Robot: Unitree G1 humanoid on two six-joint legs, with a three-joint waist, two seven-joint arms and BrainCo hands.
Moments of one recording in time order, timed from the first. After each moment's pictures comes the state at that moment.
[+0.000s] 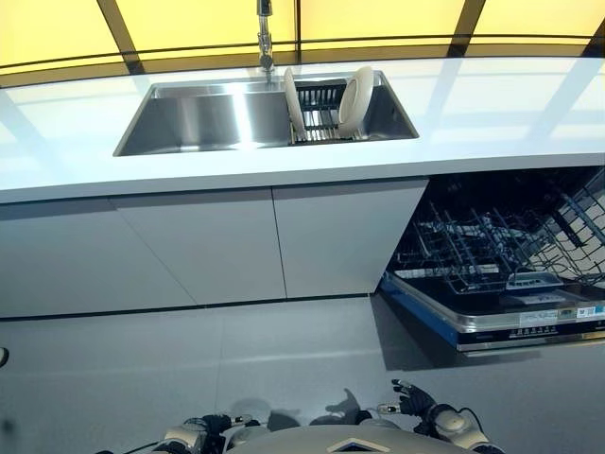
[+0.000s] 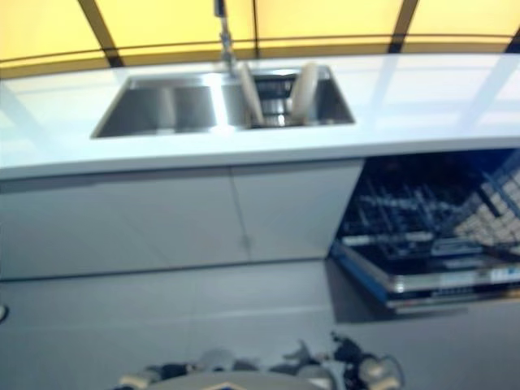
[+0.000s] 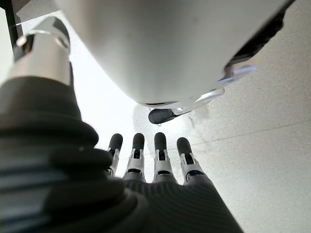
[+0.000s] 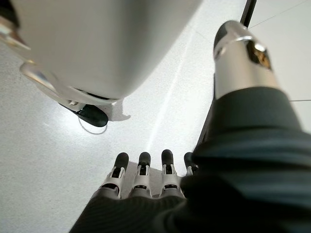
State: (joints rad) left arm 0.01 0.24 -0.30 1.19 -0.15 0.23 -0.12; right arm 0.05 -0.32 0.33 1.08 0.02 -0.10 0.14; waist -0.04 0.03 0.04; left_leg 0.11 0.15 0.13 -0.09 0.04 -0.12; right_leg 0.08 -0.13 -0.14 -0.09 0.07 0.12
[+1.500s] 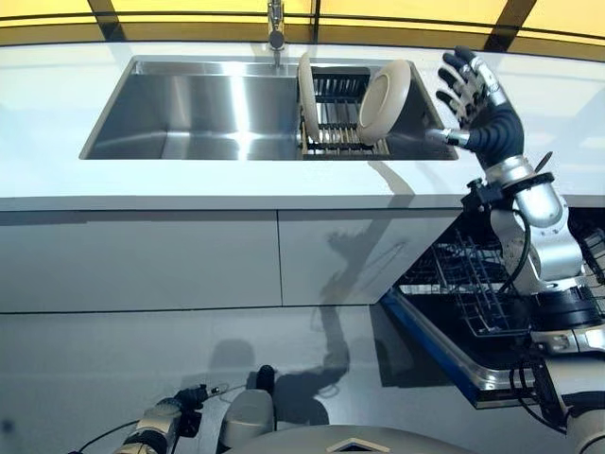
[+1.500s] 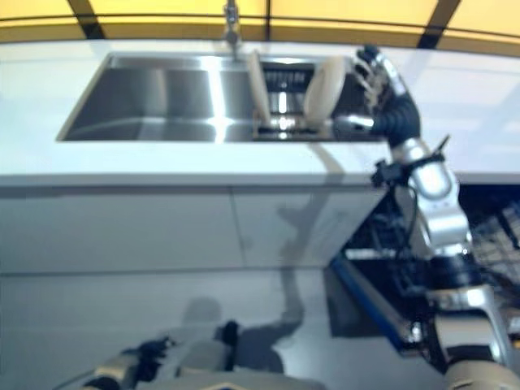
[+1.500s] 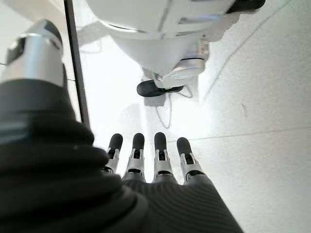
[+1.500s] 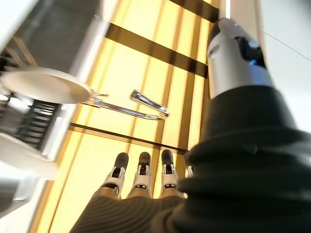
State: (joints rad) left arm 0.00 0.36 -0.17 1.14 -0.12 0.15 -0.18; right arm -0.57 -0.69 0.08 0.13 0.58 -0.09 0.11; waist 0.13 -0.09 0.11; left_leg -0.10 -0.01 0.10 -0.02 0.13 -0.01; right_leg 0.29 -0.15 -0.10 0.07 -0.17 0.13
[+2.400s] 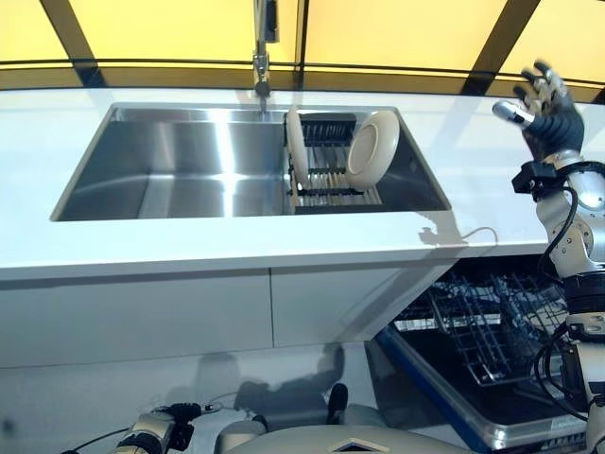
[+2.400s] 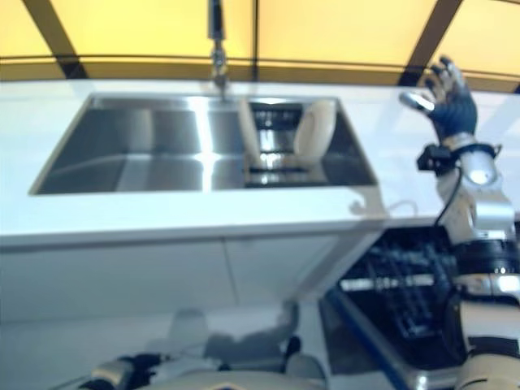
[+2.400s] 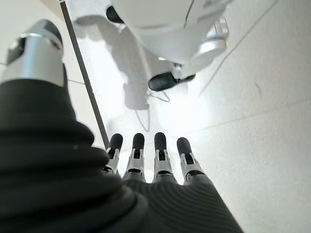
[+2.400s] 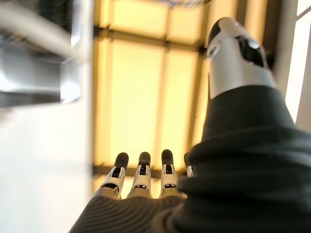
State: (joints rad) left arm 0.01 0.37 -0.23 1.10 -0.08 0.28 -0.19; right arm -0.59 -0.82 0.01 0.51 0.69 0.20 -0.03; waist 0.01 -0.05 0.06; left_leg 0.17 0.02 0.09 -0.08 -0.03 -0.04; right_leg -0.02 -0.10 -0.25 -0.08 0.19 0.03
